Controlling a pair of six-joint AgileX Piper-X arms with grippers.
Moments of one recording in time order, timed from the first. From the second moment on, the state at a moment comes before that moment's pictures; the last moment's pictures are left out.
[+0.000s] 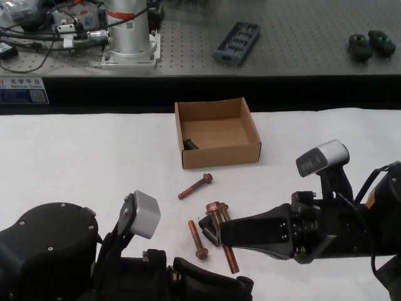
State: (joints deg) left arm -41.2 73.8 -18.3 -36.5 44.9 -24.2; right arm 35.2 97.1 -22.3 -78.7 -64.6 69.4
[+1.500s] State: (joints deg) left arm -41.3 73.8 -18.3 -38.0 38.9 -30.0; right arm 32.4 97.1 -22.7 -78.7 -64.6 69.4
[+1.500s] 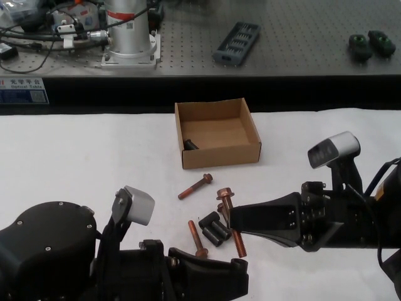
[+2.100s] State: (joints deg) left arm -41.3 73.8 -18.3 -38.0 38.8 -31.1; right arm 32.6 97.1 -22.7 -78.7 -64.6 69.7
